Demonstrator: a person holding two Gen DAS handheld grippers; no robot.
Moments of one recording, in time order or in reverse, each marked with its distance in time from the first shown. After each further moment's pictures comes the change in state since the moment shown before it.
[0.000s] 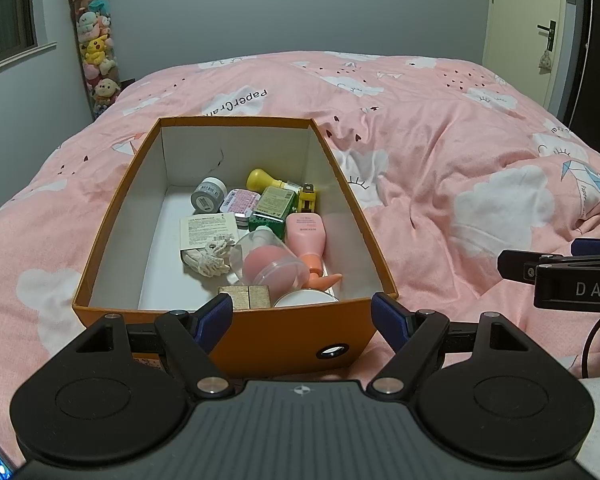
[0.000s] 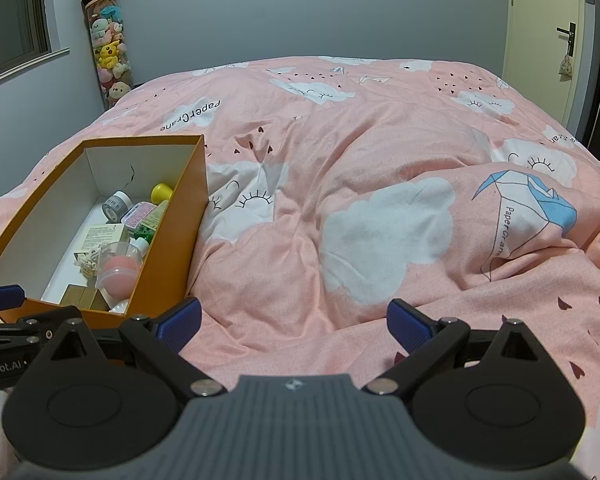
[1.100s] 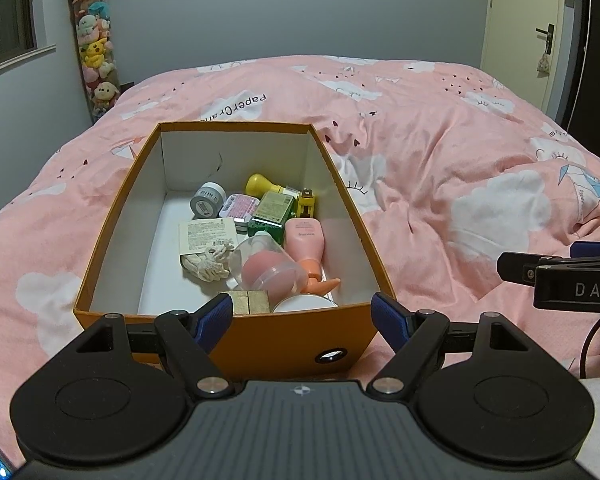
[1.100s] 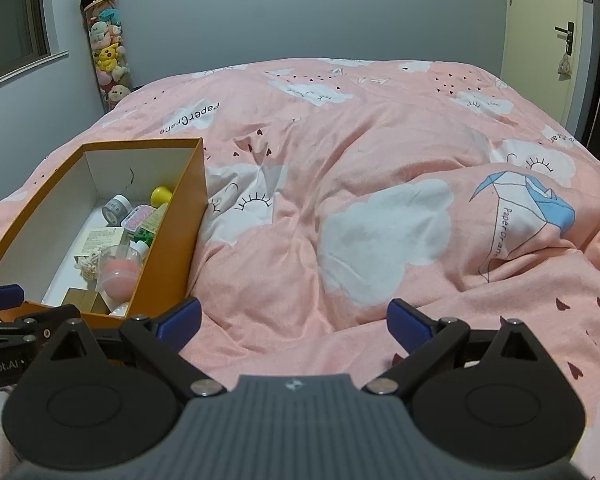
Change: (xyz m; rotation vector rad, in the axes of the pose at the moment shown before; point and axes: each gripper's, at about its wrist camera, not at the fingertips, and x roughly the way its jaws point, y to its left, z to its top) left arm -0.001 -0.001 0.000 -0.002 -0.009 -0.002; right arm 0.000 0.000 0.000 0.006 -0.001 0.000
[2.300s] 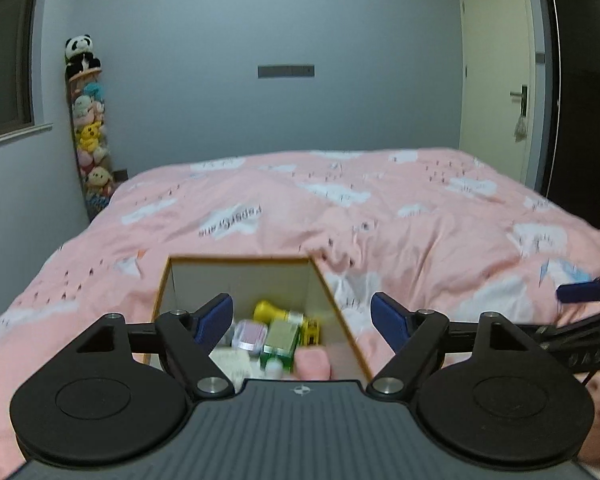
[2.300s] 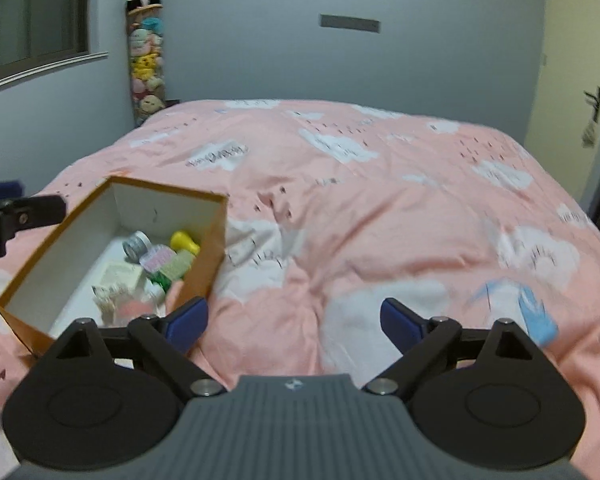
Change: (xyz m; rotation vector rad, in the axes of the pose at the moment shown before) left arm -0.031 0.014 0.061 0.046 -0.262 -0.034; right arm -0.029 0.006 0.047 -0.124 -0.092 0.026
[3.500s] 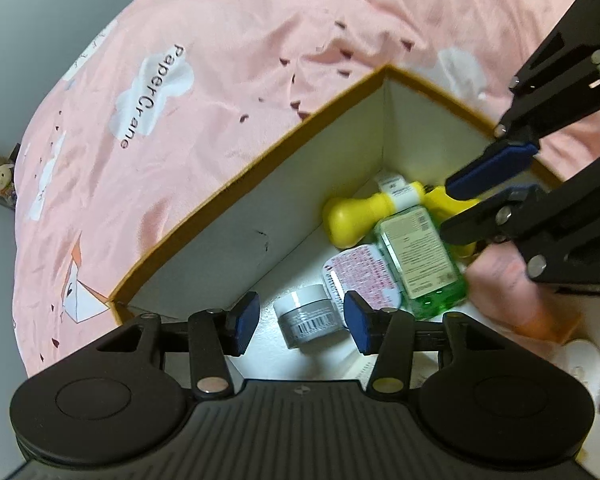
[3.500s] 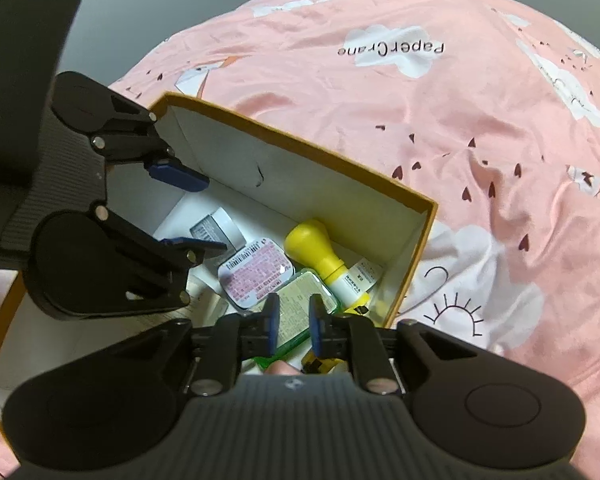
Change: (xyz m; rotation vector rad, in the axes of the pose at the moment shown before) left arm 0.251 0.068 0.026 0.578 0.646 -0.115; right arm 0.261 0.118 0.108 -0.241 0.423 0.433
